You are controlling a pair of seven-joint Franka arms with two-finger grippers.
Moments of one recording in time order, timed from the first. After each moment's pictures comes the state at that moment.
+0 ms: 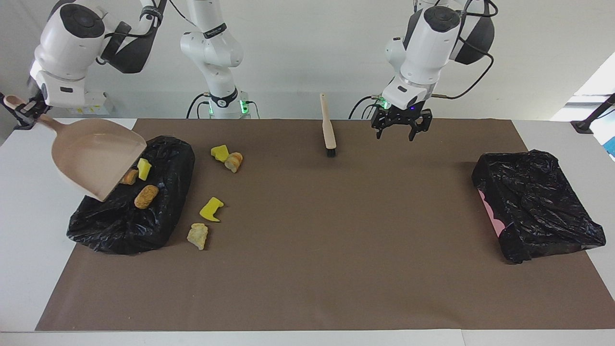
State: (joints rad) left arm -0.16 -0.09 -0.22 -1.80 -0.02 1.79 -0.24; right arm -0.29 -0.14 0.07 -1.93 -0.68 1.96 -1.36
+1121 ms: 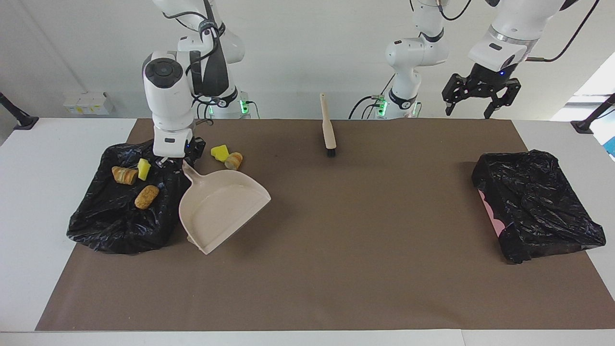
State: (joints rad) left arm 0.05 -0.08 -0.22 -1.55 -0.01 1.51 0.02; right arm 0.06 0.03 0.07 -1.92 -0.18 1.88 -0.51
